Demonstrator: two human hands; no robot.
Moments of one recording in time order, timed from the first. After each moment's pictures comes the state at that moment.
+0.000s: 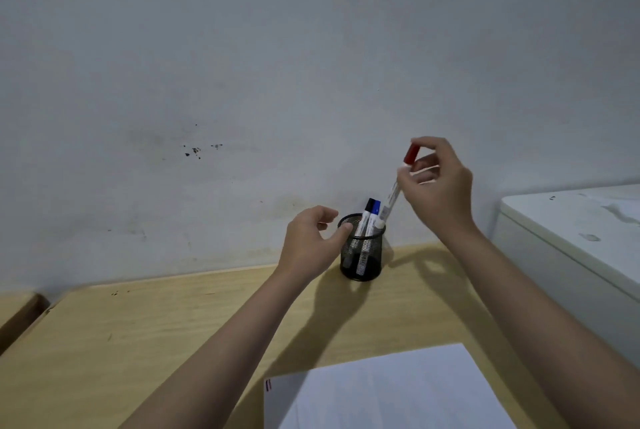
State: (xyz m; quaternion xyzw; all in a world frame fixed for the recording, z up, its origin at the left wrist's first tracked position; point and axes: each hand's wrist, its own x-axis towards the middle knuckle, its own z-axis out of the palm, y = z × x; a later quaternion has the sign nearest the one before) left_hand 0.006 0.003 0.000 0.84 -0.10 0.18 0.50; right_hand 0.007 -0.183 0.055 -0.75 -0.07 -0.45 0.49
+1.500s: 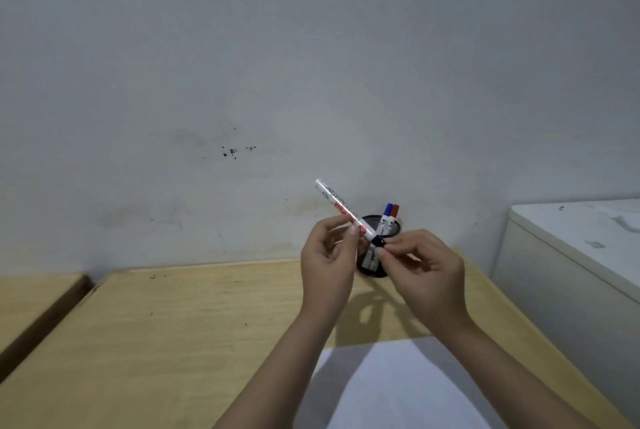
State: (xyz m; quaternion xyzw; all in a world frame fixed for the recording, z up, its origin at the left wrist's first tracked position) left_hand -0.081 -0.003 0.004 0.57 -0.10 0.21 0.78; right_hand -0.081 -0.131 -0.015 -0.69 -0.20 -0.44 0.54
